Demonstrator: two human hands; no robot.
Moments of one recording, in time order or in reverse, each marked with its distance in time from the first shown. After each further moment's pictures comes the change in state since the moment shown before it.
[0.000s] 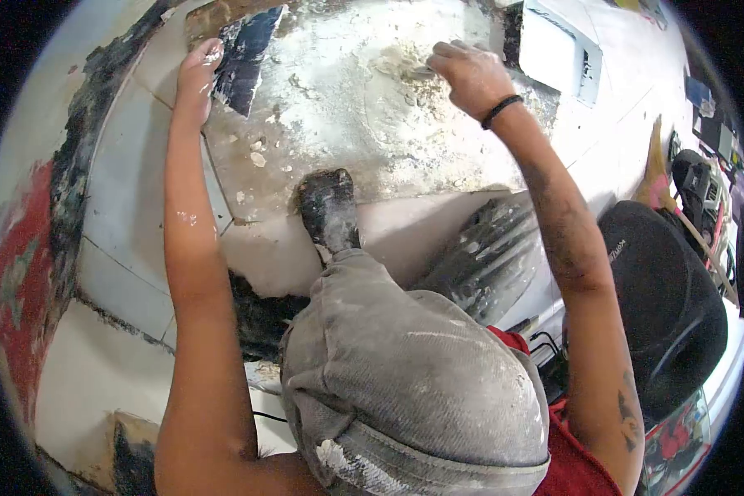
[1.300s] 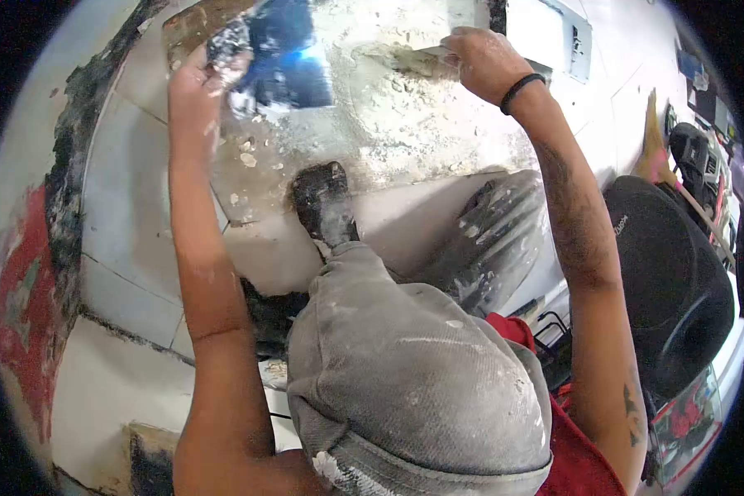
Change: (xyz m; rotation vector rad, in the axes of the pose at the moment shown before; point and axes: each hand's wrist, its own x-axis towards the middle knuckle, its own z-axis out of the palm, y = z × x) left_hand -0.073 0.057 0.049 -0.082 -0.187 0.115; right_hand -0.012 0.010 -0.038 0.114 -0.225 0.219
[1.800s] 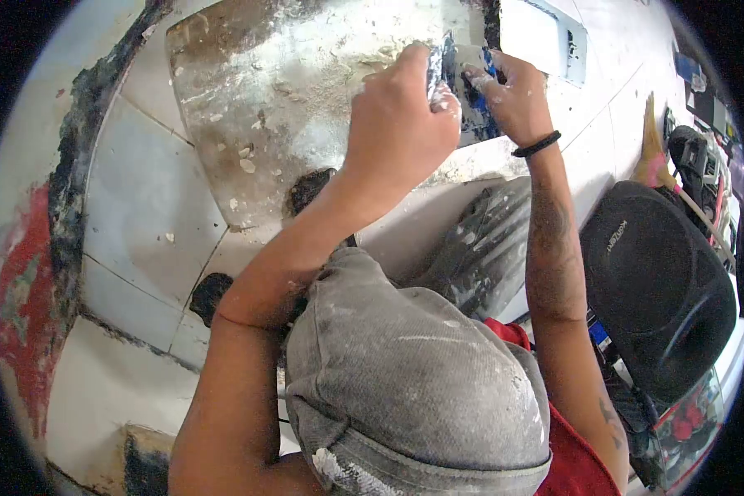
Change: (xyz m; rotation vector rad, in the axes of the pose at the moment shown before) left_hand -0.061 0.048 0.169 0.521 -0.049 0.244; right_hand -0.042 -0.007 -0.012 0.538 0.327 0.321
